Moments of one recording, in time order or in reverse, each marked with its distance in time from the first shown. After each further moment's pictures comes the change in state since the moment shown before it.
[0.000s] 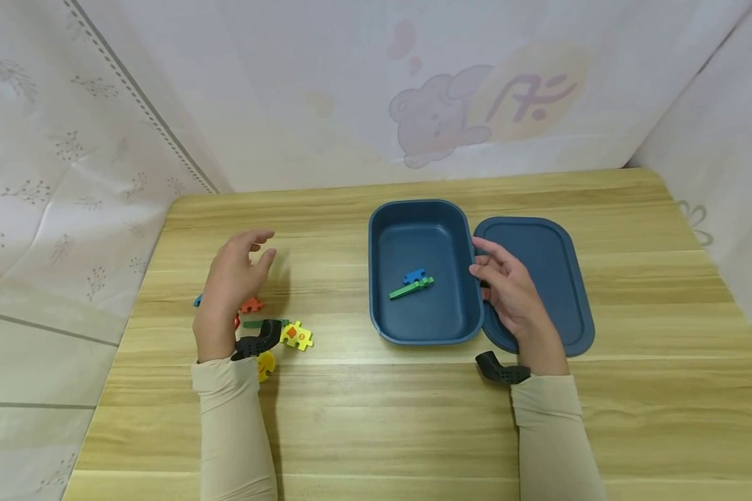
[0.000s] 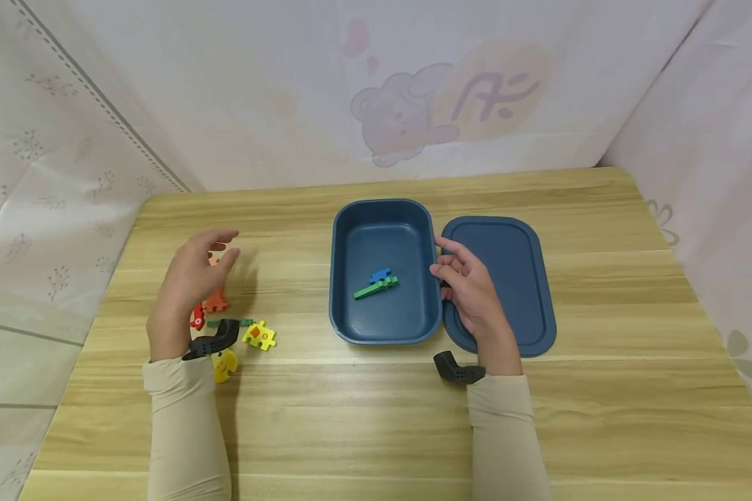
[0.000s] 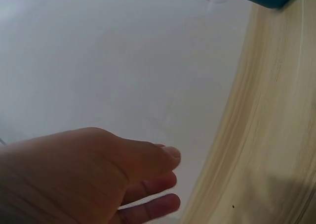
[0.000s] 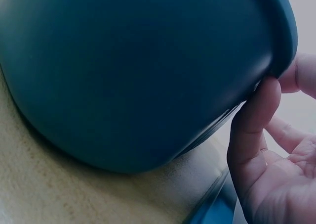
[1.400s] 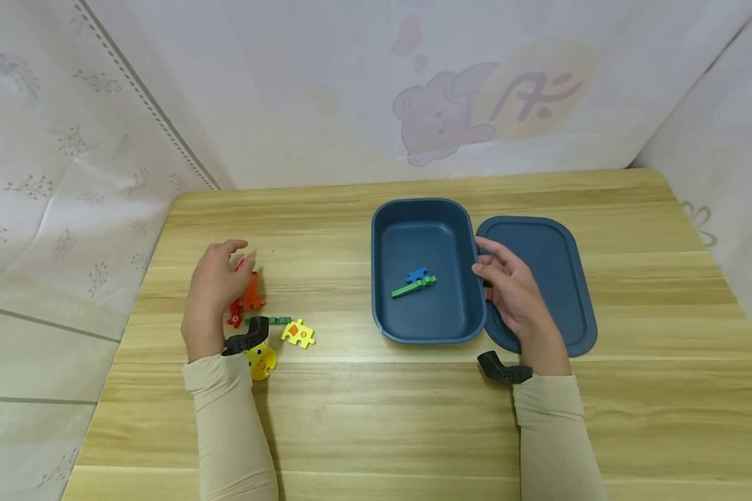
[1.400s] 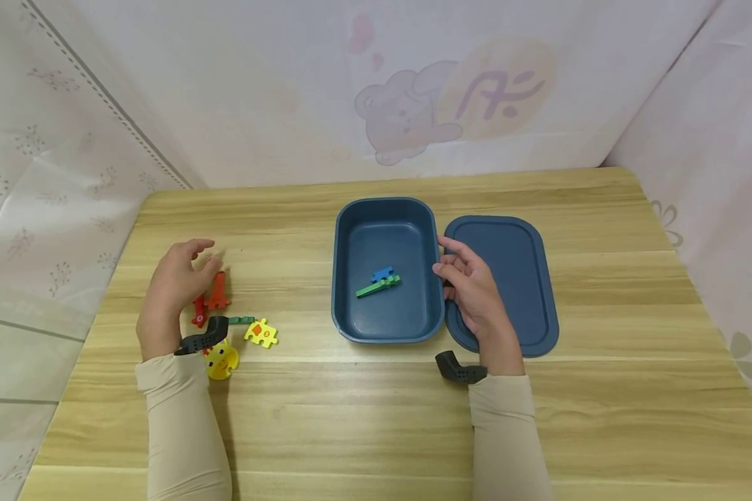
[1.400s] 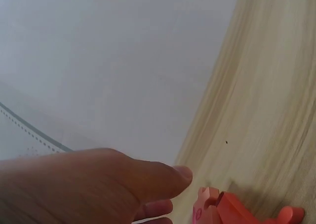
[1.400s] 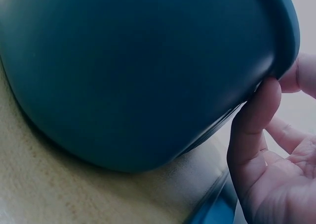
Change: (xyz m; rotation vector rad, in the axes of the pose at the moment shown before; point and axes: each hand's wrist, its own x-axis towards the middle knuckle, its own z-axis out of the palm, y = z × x) left_hand -0.005 -0.038 -0.008 0.049 -0.022 -0.163; right_hand 0.001 0.001 -0.001 0.018 -0.017 -0.009
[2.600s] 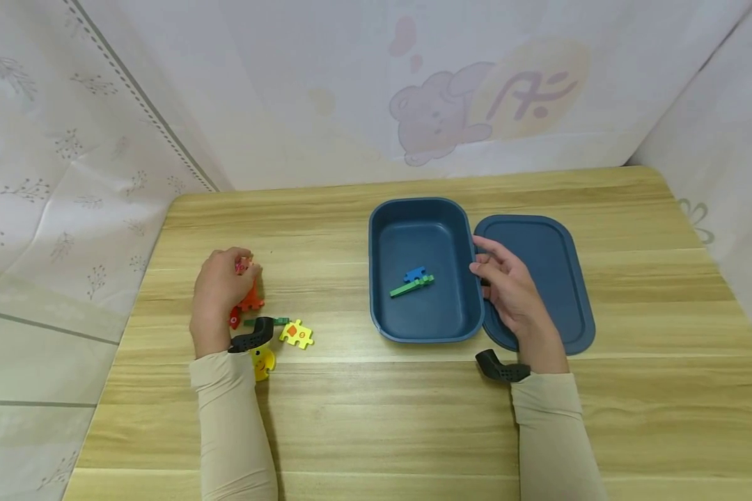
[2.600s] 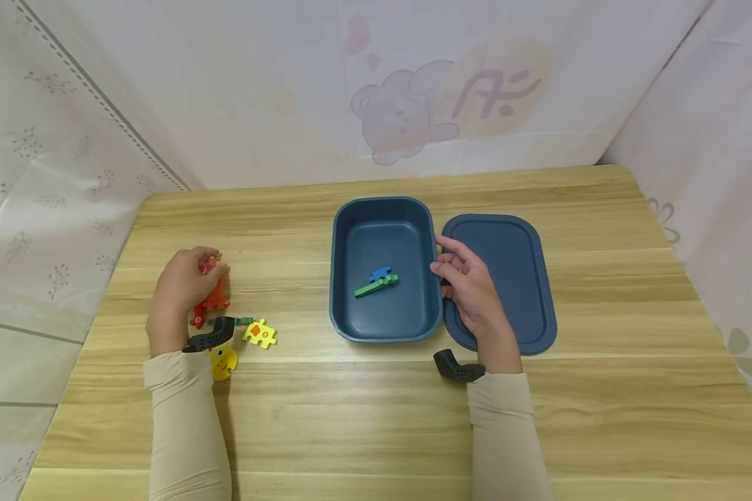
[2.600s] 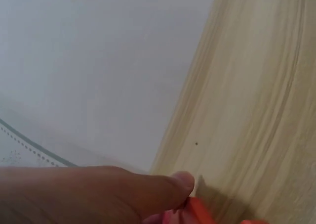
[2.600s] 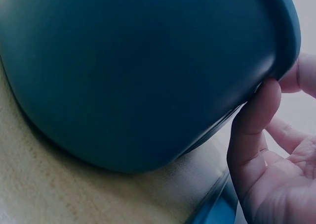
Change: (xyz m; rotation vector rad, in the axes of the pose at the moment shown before) left_hand 0.005 -0.001 0.013 0.091 -0.005 -0.036; right_hand 0.001 0.000 0.000 -0.043 0.027 0.021
